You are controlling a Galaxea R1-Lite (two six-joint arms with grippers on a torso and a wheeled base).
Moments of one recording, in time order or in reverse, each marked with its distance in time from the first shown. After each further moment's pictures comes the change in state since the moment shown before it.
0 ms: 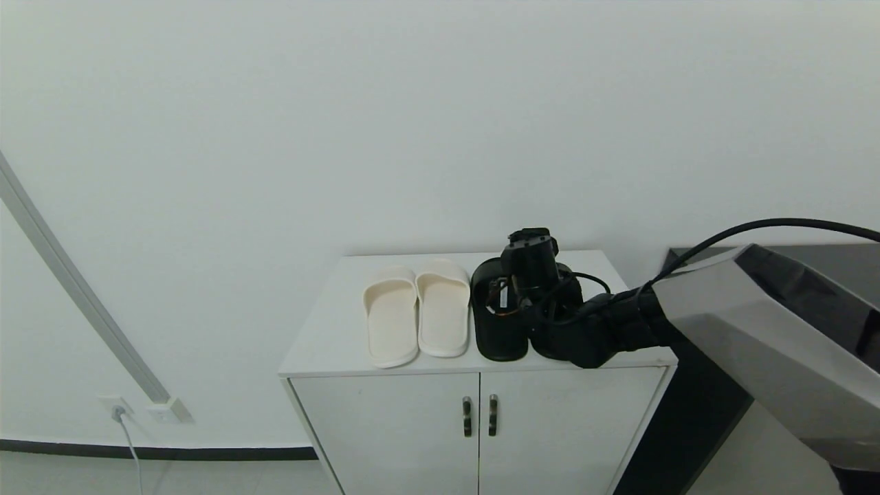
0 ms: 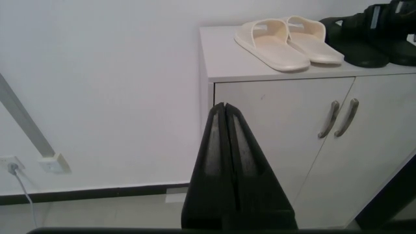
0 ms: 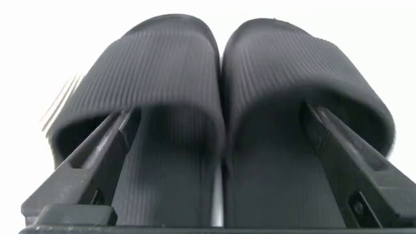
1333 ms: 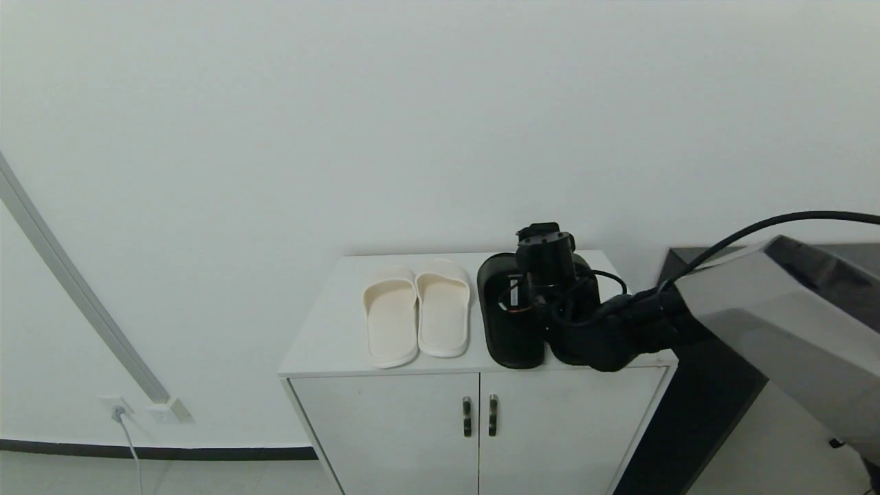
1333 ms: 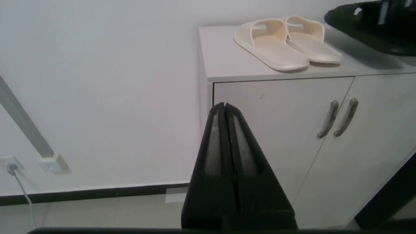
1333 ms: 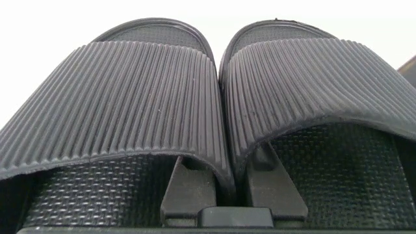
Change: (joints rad) left arm 0.000 0.000 0.000 0.000 0.000 0.000; right arm 0.006 -0.096 0.144 -0.090 0.005 -0.075
